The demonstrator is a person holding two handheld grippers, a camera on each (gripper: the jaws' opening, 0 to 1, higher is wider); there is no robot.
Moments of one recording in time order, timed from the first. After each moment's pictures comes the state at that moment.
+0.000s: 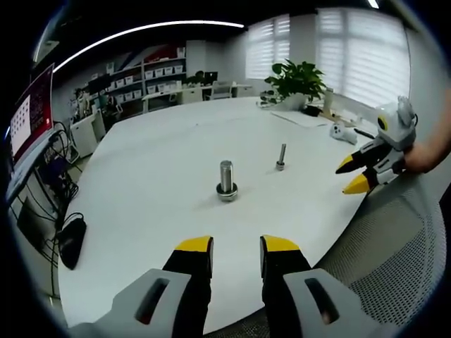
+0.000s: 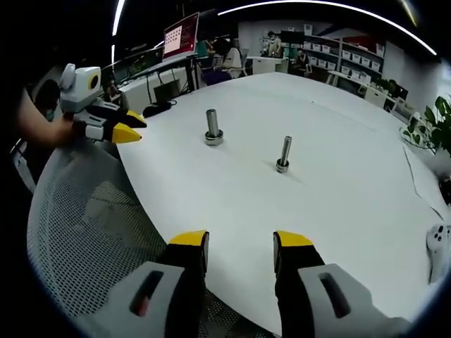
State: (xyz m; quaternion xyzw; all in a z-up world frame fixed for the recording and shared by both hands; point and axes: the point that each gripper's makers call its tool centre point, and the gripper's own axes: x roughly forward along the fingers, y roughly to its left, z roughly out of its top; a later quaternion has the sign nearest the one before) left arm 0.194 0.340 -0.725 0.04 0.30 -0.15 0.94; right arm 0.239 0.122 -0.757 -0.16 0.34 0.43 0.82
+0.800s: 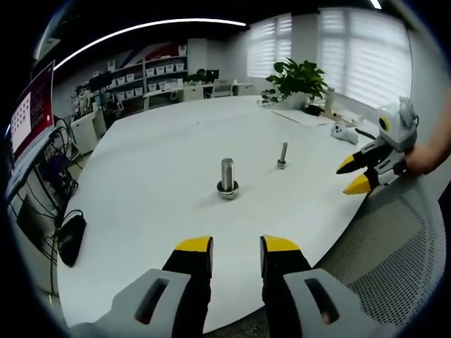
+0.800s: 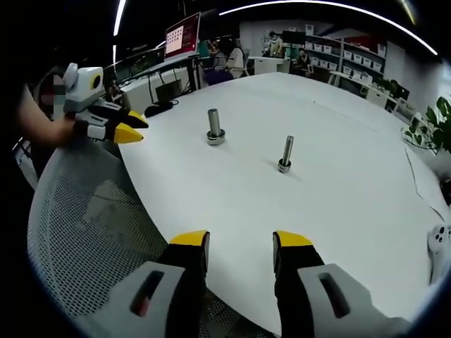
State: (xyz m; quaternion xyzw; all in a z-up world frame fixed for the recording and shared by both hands) left arm 0.195 0.341 -0.726 0.03 0.31 -0.15 0.94; right arm 0.239 0.124 -0.758 -0.16 0.34 0.43 0.82
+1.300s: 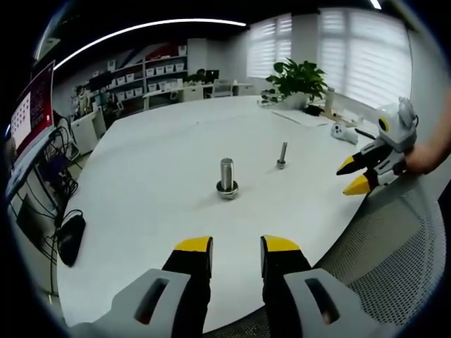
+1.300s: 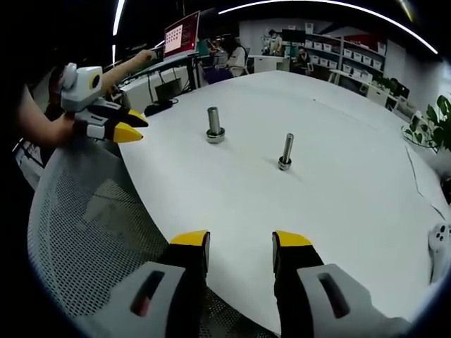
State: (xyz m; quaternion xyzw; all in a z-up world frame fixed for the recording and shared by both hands) left arm 0.195 0.341 -0.728 0.03 0.31 -0.15 0.94; right arm 0.238 0.124 -0.761 -0.16 0.35 0.43 0.82
